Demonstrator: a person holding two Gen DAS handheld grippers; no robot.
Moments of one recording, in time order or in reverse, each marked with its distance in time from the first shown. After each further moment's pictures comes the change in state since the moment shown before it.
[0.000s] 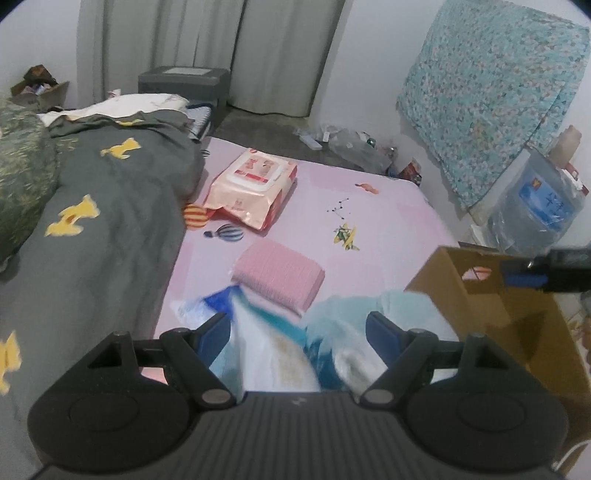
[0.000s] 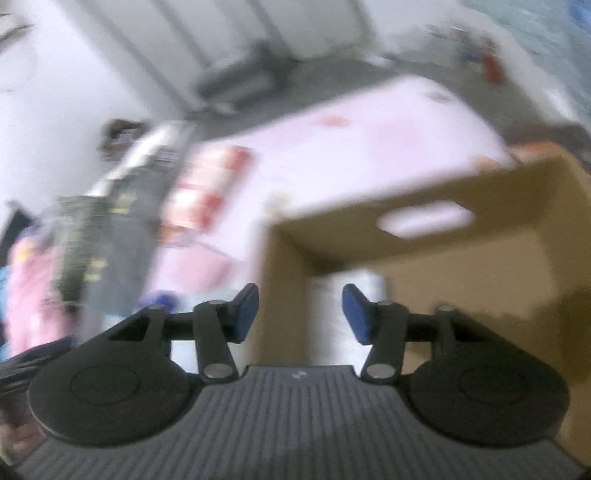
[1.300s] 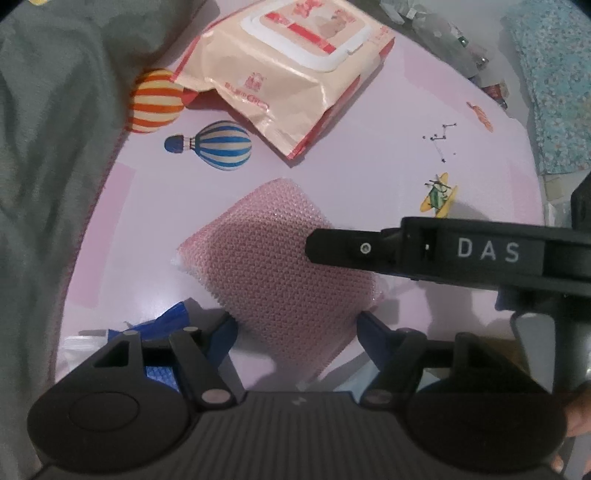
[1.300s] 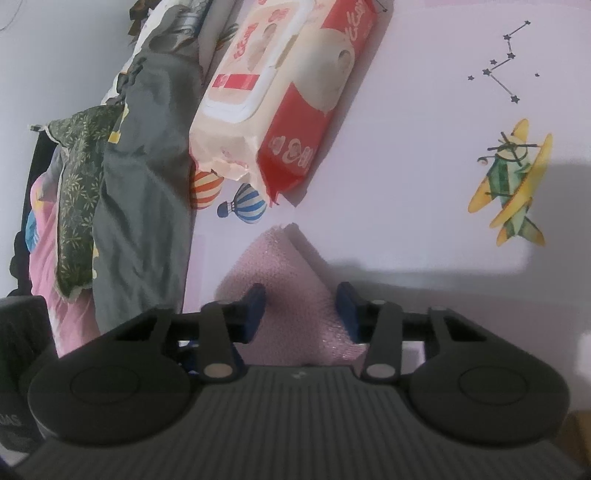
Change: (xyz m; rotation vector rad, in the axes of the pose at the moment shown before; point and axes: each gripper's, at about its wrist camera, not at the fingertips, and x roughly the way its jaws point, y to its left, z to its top) left arm 0.232 0.037 0.067 -0.283 0.514 0.052; right arm 0.331 0.097 0.073 0.037 0.530 0.175
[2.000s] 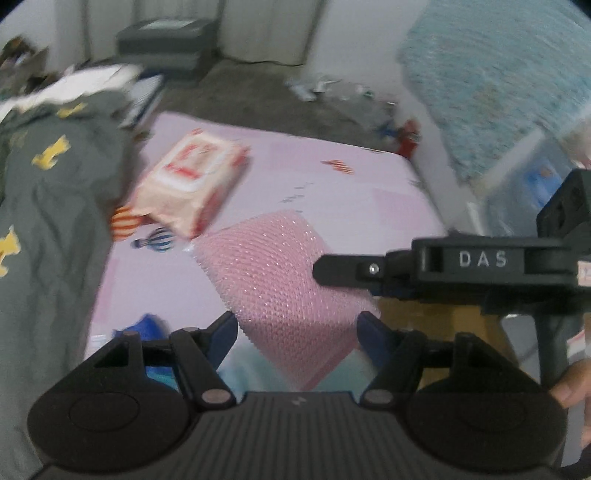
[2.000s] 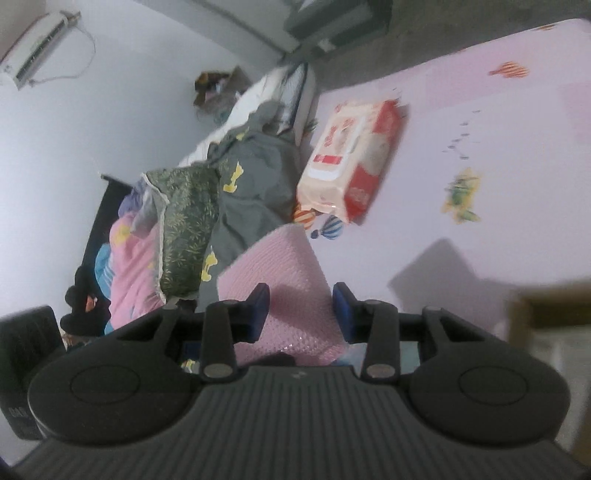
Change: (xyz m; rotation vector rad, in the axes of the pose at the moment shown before) left arm -0.150 -0.111 -0.106 0.289 -0.321 -0.035; right arm -0.191 0.008 -0.110 -0.023 -0.294 0.181
